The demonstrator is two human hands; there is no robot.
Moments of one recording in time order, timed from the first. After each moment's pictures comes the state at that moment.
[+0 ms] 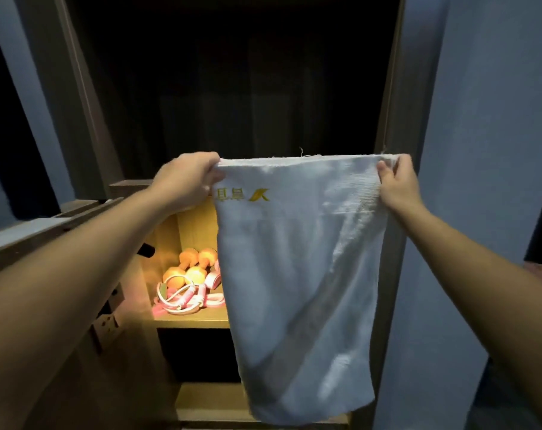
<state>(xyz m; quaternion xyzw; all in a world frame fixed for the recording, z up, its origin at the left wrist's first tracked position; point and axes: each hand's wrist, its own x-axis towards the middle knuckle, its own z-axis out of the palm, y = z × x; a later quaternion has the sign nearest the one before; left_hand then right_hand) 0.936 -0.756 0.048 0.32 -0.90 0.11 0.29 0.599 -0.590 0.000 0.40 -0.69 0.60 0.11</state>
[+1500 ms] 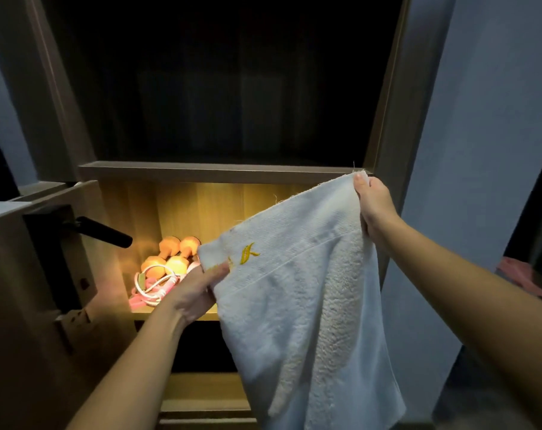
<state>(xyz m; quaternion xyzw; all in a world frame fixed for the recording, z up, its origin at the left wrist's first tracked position) 0.912 -0.753 -0.159 0.13 -0.52 -0.79 0.32 0.629 -0.611 -0.031 0.35 -0.66 0.67 -0.08</state>
